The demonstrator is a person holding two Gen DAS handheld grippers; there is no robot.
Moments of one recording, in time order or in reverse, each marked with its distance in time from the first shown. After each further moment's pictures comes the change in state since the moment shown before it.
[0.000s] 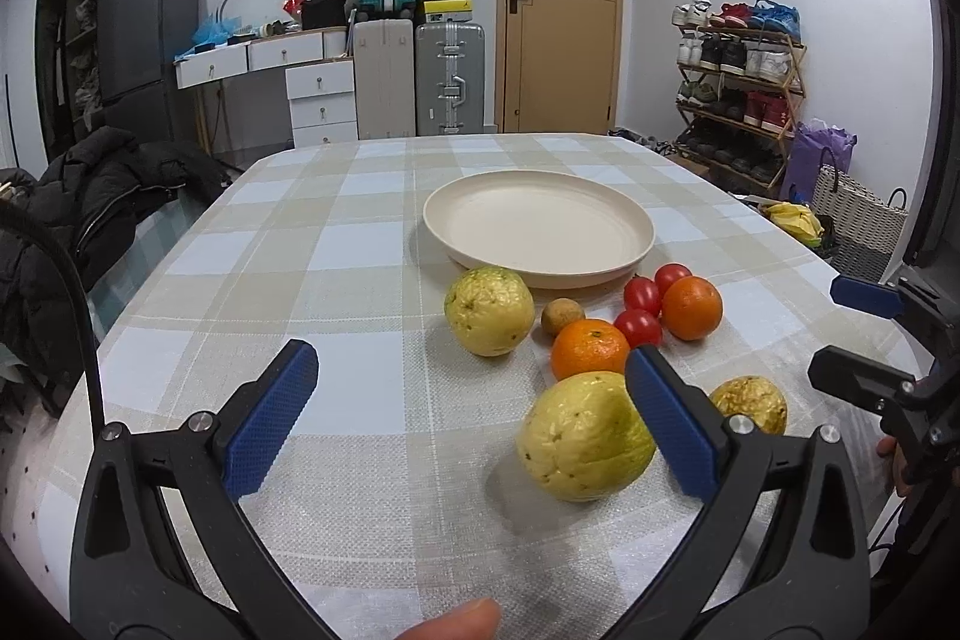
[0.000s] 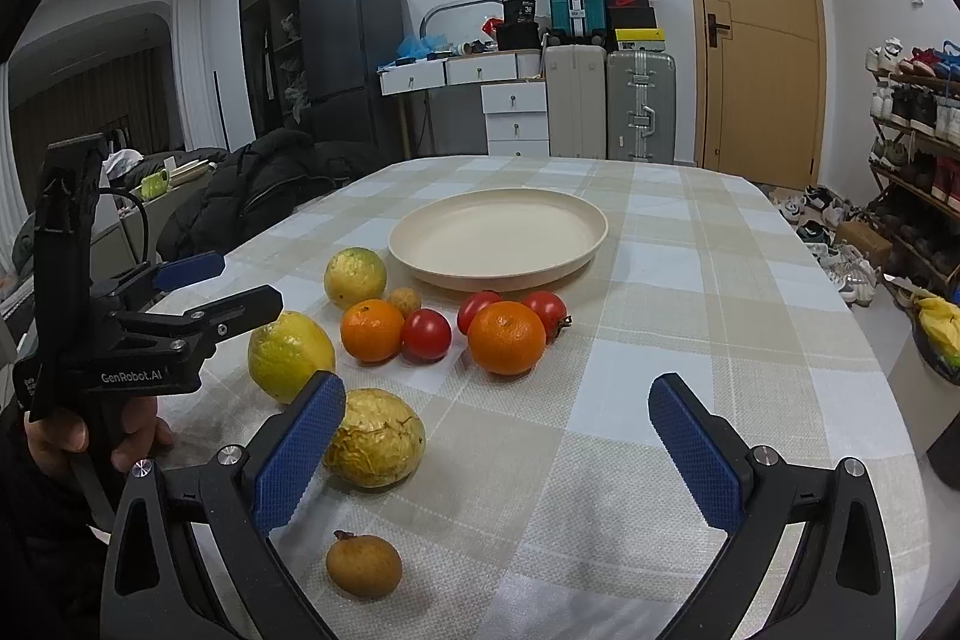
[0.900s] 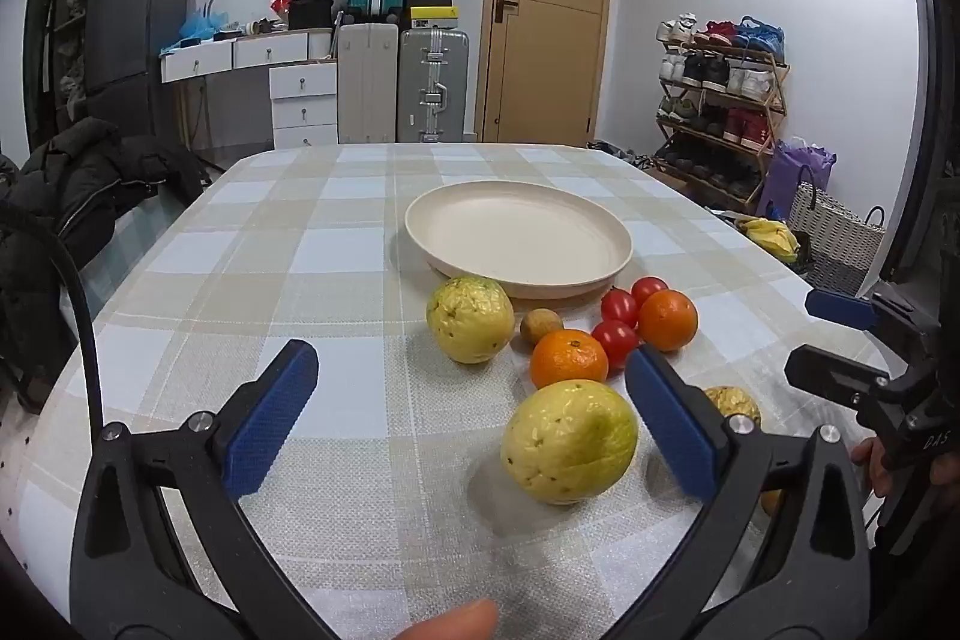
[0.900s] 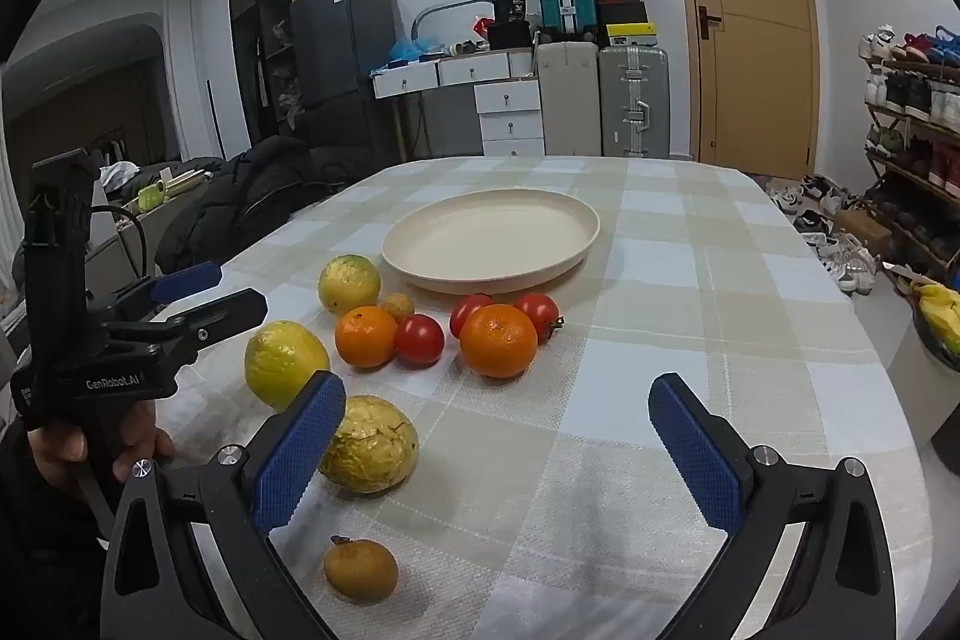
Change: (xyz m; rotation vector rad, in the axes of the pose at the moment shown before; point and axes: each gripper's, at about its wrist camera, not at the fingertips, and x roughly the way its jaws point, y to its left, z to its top) left arm -0.004 0.000 0.000 -0.016 -0.015 -0.072; right arm 0.000 -0.006 0.003 0.028 0.000 0.002
